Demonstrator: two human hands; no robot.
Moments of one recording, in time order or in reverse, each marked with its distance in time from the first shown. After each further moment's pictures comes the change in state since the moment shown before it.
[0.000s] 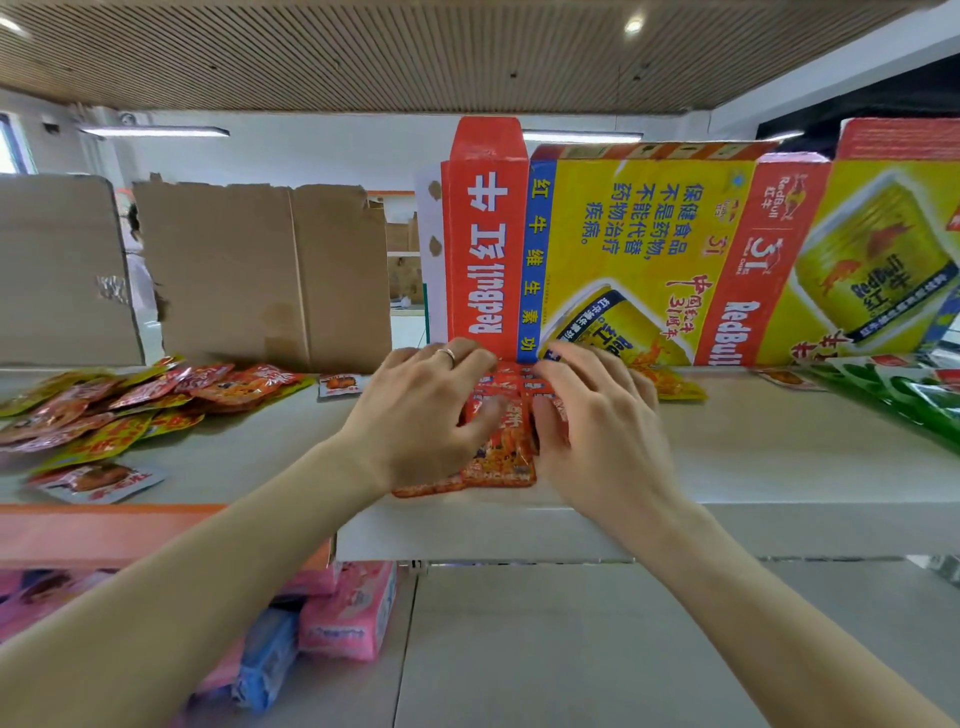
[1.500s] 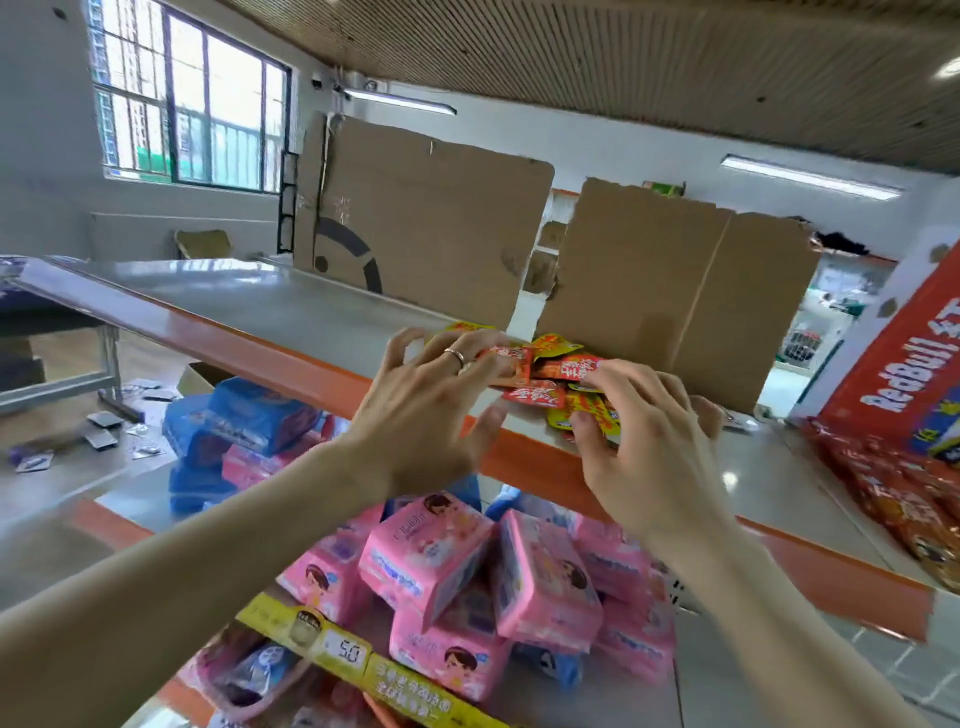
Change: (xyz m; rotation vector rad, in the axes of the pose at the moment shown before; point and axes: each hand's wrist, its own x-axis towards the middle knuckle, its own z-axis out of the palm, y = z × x) left_hand -0.261 -0.307 -0.113 0.092 0.167 -0.250; right_hand 0.013 -0.357 0.124 0.136 -0.153 -0.232
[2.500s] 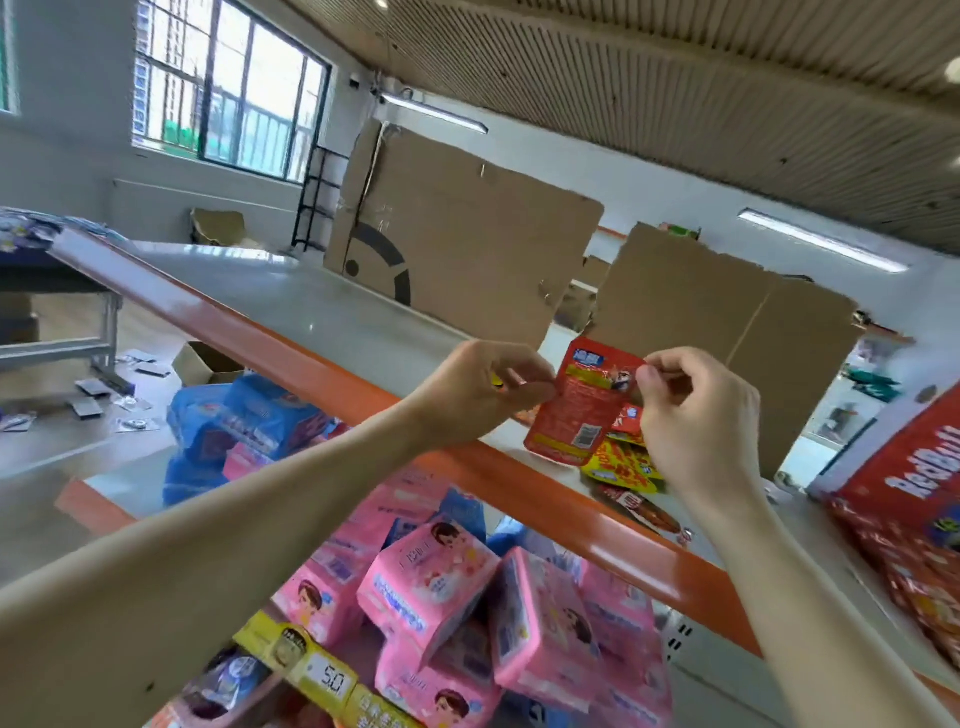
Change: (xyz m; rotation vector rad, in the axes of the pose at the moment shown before) left_hand 0.047 -0.037 0.013 -0.847 0.028 -0.186; right_hand 0.072 -0.013 0.000 0.258 0.225 0.095
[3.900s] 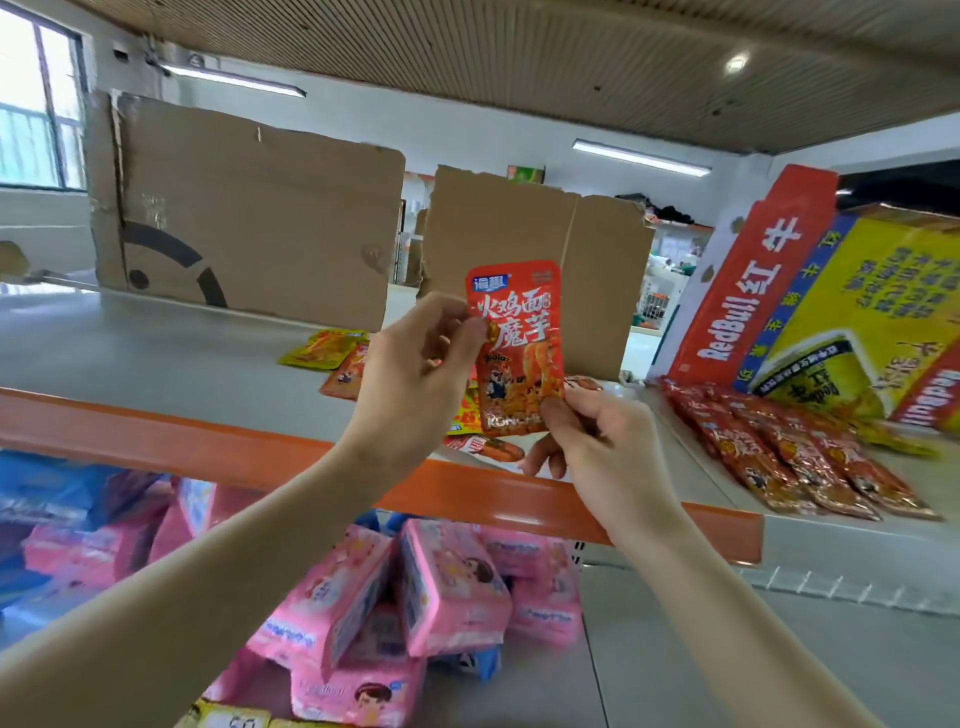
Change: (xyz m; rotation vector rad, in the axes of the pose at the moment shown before) left_hand 0.006 0.066 0.092 -0.317 0.161 0.089; right_hand -0.070 0.046 -0.056 0.513 -0.182 0.407
